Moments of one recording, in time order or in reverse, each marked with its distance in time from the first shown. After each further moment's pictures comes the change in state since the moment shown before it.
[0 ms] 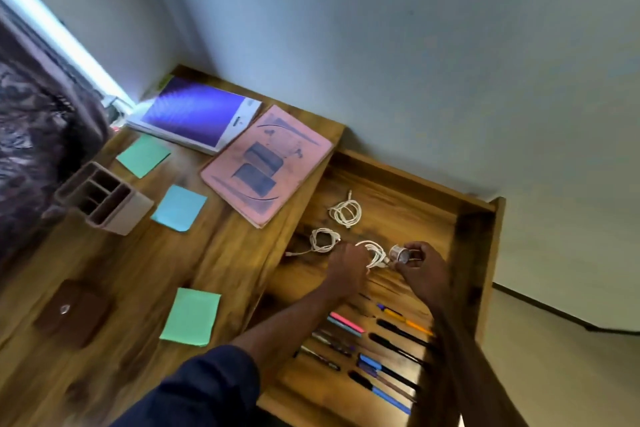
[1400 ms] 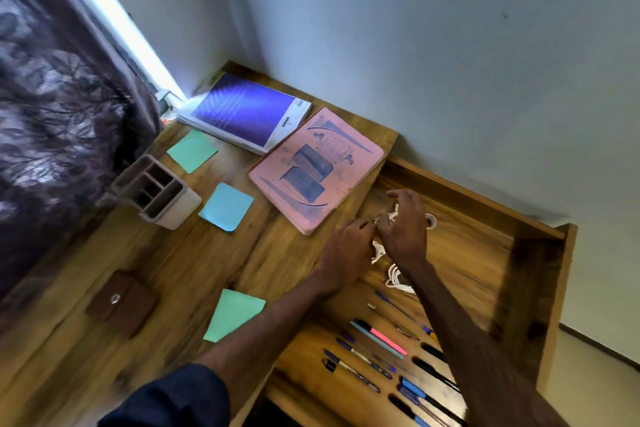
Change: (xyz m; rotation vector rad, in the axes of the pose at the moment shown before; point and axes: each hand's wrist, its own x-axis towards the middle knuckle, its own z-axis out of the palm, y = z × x) left_hand -0.011 -0.081 -0.070 -0.099 0.402 0.173; right_hand 0.032 -0.150 0.109 -0.222 0.152 -0.435
